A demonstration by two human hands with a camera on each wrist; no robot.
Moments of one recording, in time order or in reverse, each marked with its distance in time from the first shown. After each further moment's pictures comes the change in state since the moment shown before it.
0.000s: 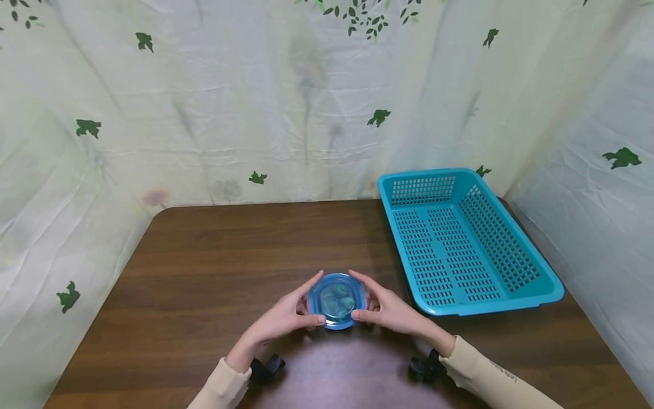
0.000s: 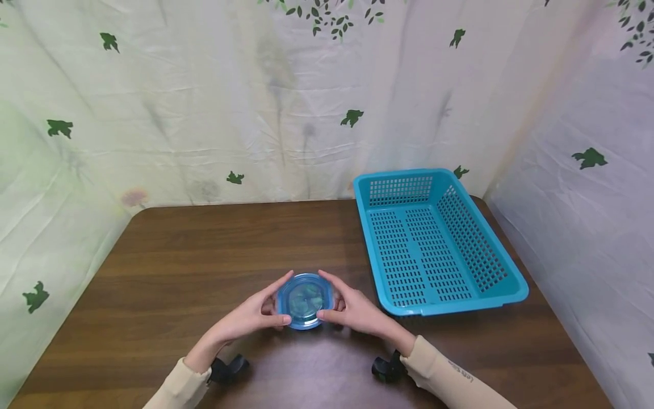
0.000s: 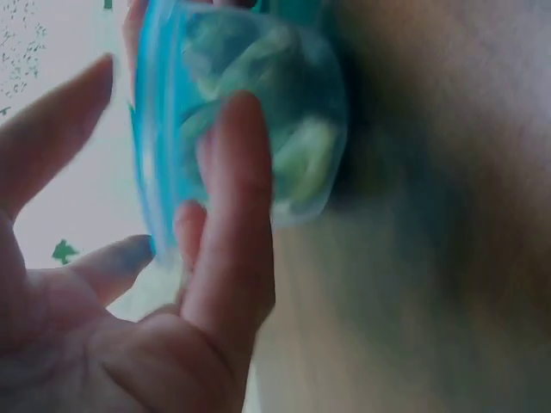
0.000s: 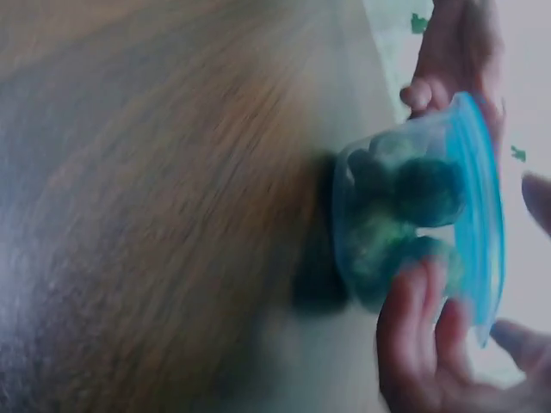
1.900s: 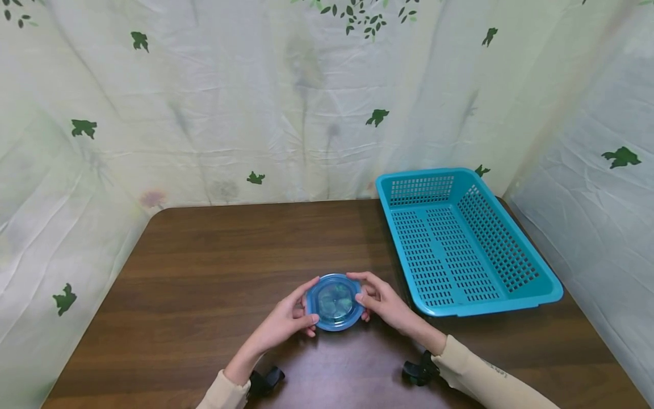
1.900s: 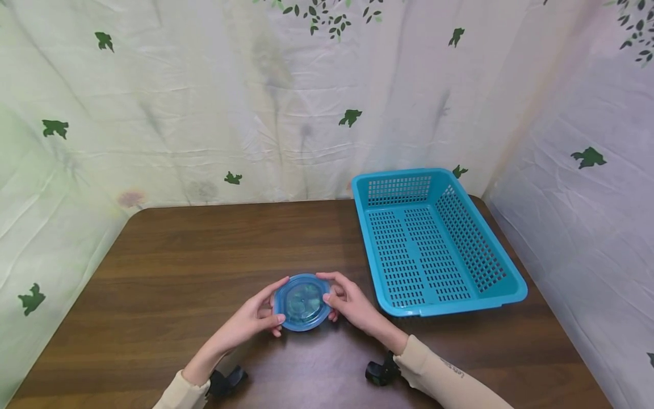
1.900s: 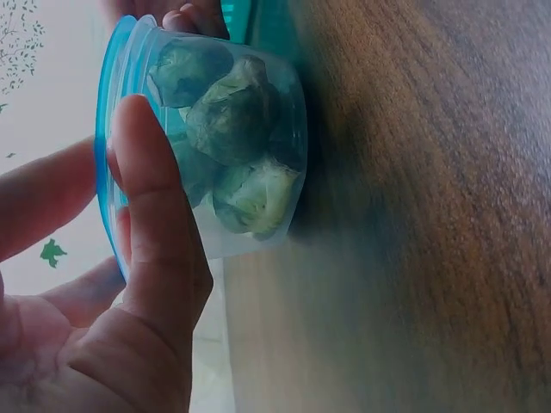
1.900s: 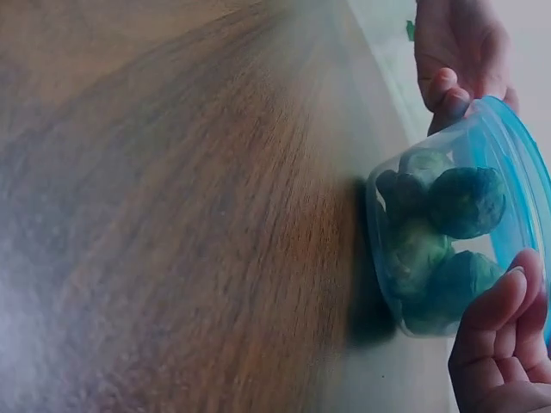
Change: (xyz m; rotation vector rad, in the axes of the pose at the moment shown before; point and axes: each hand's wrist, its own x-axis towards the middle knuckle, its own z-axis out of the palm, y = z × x) left_hand -0.004 -0.011 0.012 -0.237 0.027 0.083; right_hand 0.008 0.013 0.006 0.339 0.047 -0.055
